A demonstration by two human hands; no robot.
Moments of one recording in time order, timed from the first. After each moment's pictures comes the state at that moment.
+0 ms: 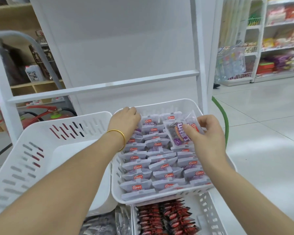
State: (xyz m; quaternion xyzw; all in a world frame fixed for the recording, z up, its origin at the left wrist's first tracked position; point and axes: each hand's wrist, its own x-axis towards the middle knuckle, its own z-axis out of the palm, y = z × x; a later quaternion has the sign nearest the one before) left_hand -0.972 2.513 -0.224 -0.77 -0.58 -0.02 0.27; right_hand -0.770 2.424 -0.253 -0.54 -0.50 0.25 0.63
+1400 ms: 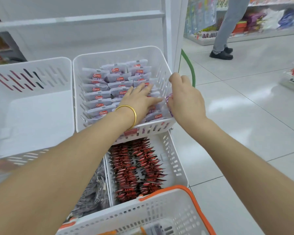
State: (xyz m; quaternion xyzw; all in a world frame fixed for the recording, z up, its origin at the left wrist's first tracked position) left_hand -0.866 2.438 -0.283 -0.87 -0.48 -0.01 0.07; right_hand -0.727 2.379 -0.265 -0.70 -0.66 -0.08 0.26
